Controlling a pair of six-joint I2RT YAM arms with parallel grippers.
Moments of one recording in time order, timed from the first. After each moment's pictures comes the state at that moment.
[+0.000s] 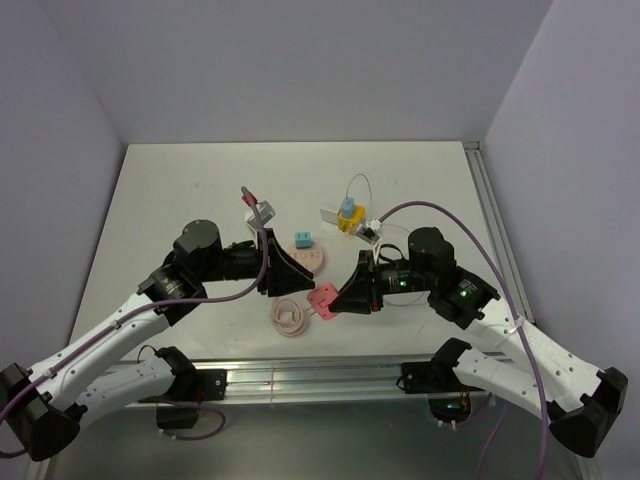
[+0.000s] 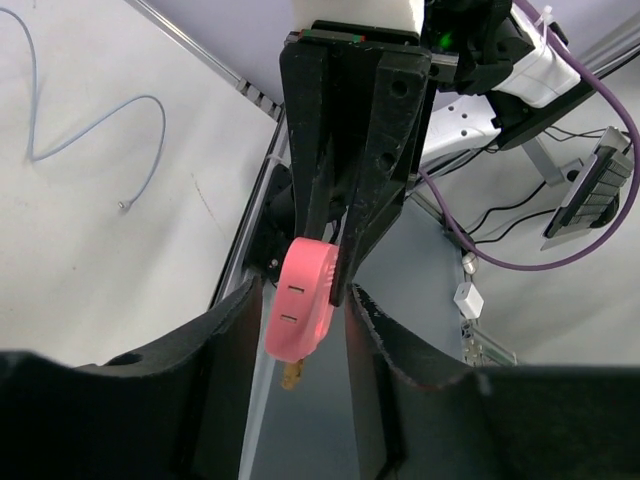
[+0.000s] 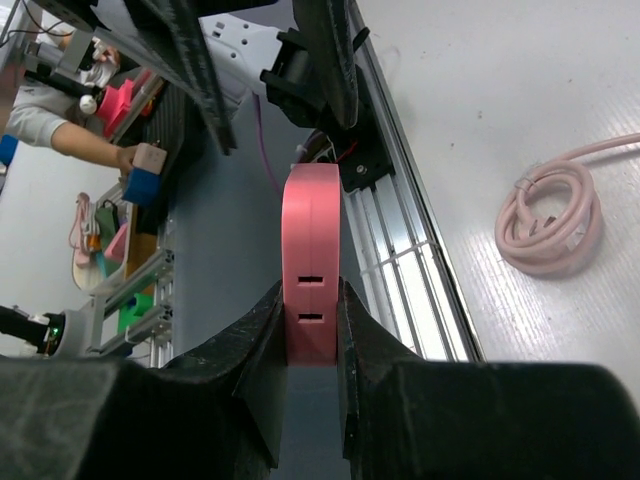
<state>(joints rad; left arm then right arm) -0.75 0.91 0.80 0.03 0.72 -0.64 0.71 0.79 0.73 -0.25 -0.80 0.51</state>
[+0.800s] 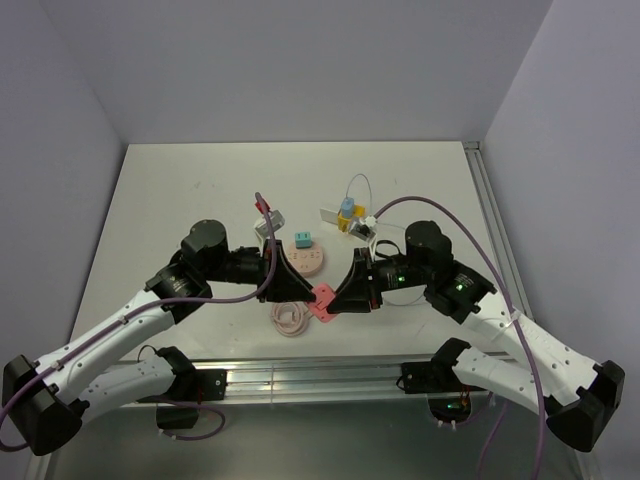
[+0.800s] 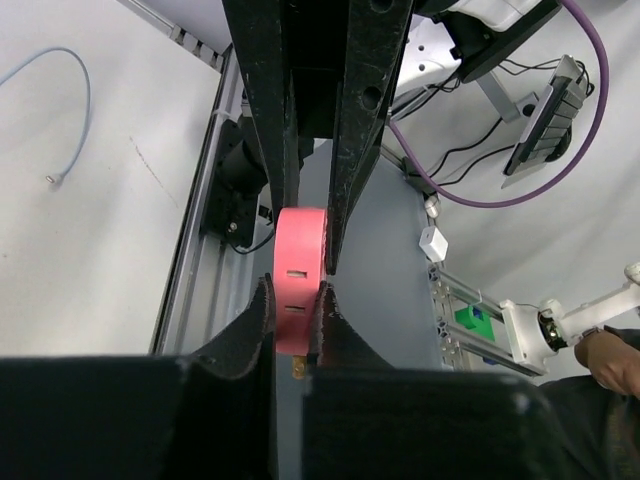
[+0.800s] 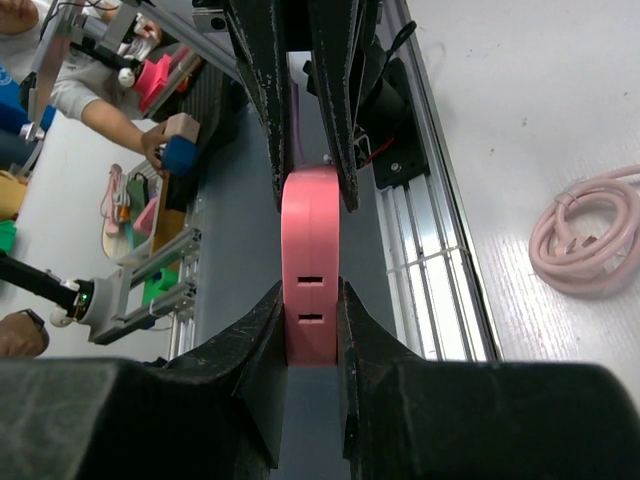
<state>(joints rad) -0.76 0.95 0.77 0.07 0.89 -0.63 0.71 0.84 0.77 -0.20 -0.90 0.52</state>
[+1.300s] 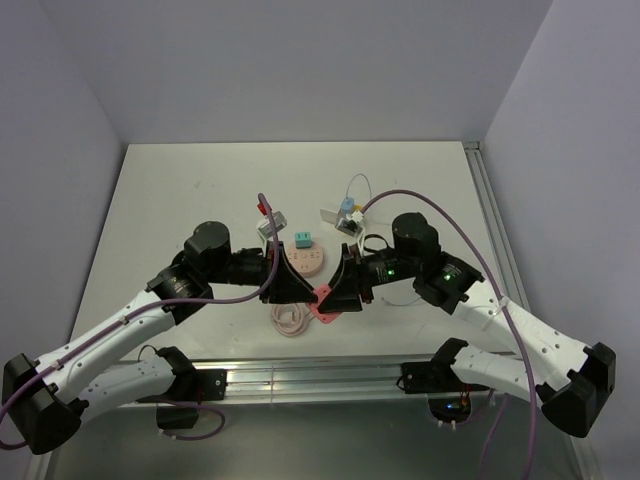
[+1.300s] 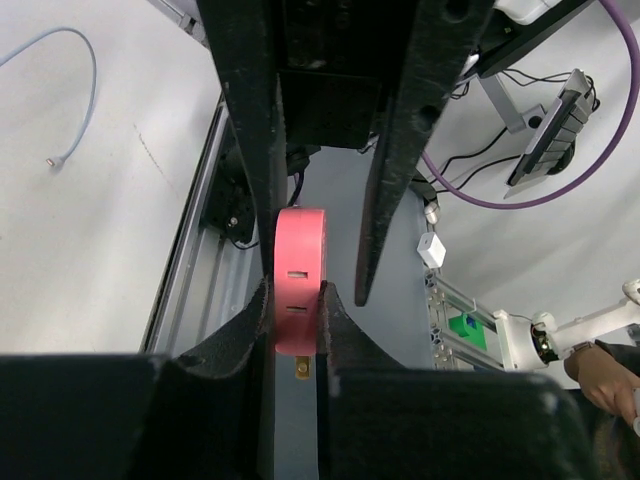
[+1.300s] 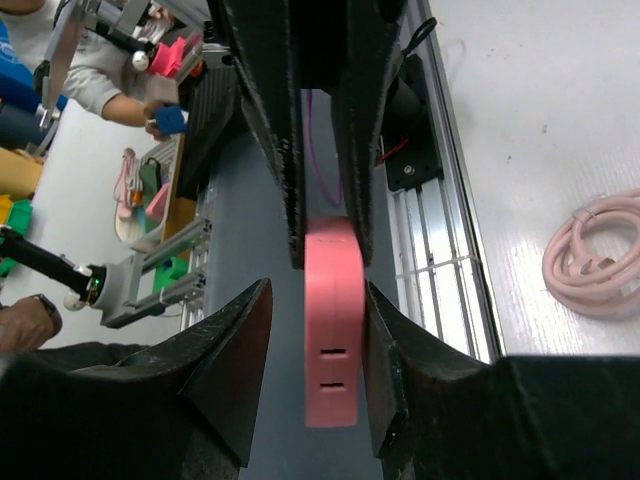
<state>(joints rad) -0.77 0.95 0.77 0.04 0.84 -0.65 0.74 0.93 0.82 -0.18 -0.95 0.51</state>
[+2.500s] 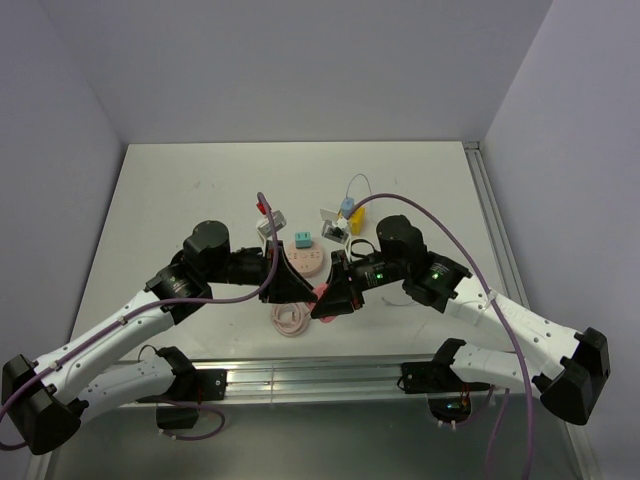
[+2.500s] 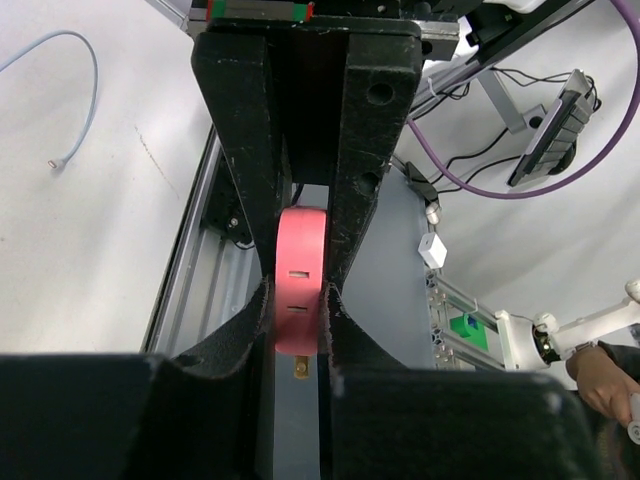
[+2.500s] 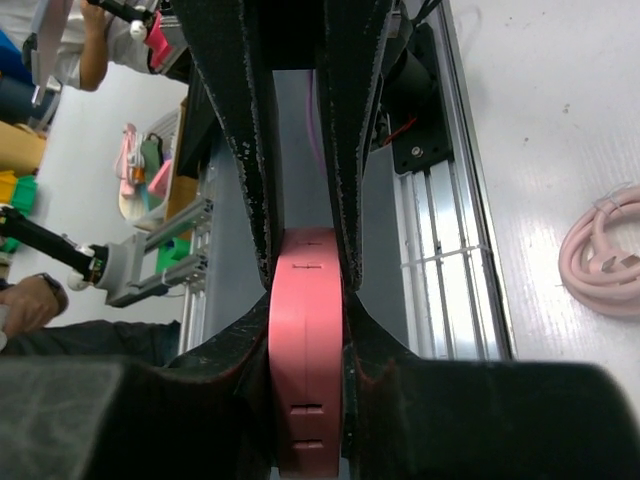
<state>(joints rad) -0.77 0.94 0.79 0.02 0.83 -0.65 0.81 1.00 0.83 -0.18 -0.91 0.48</state>
